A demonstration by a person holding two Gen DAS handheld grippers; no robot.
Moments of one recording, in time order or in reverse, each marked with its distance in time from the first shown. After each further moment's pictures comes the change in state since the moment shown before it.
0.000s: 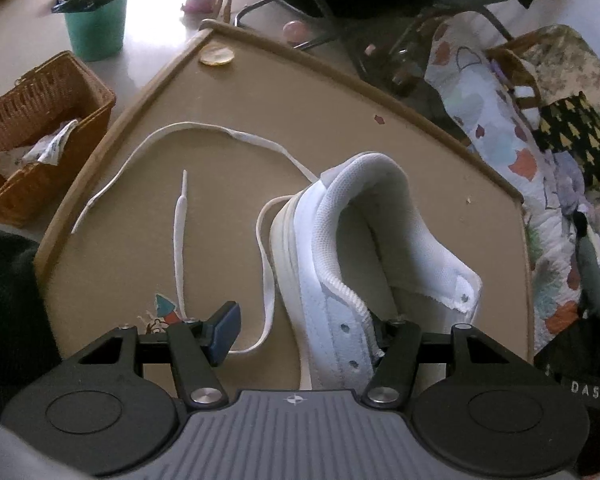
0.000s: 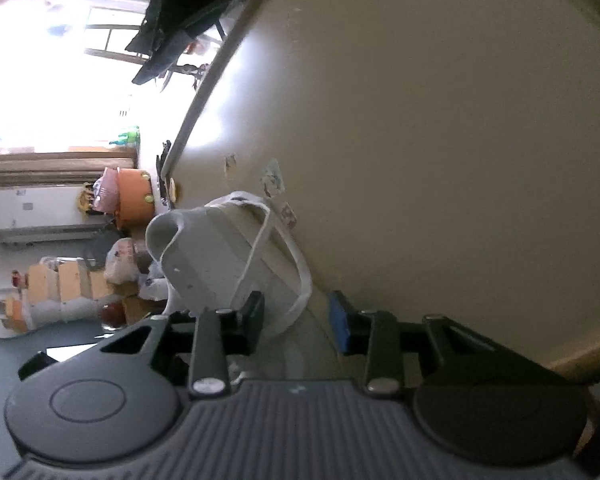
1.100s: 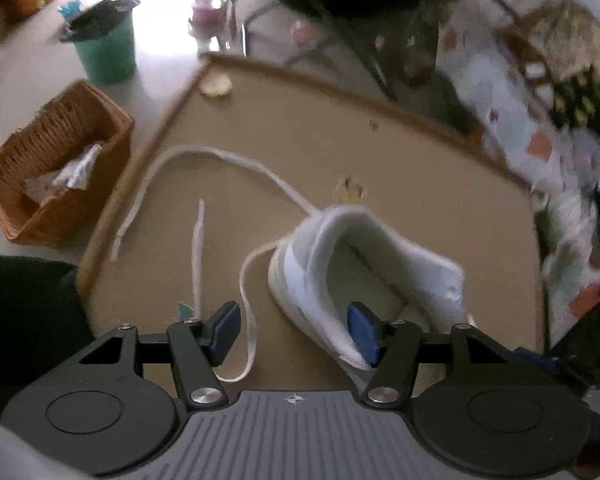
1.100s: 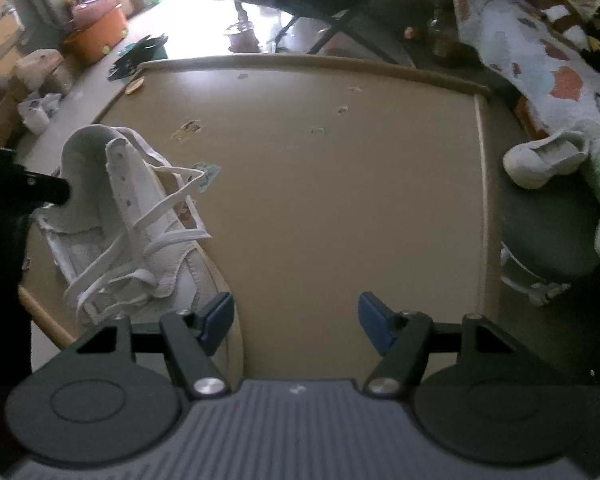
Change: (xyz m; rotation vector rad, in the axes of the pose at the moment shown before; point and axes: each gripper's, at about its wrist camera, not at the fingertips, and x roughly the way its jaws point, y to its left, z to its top) left arm -0.025 -0.036 0.017 0.082 0.064 0.128; right arm -0.021 0.046 -0.017 -0.880 -0.077 -0.508
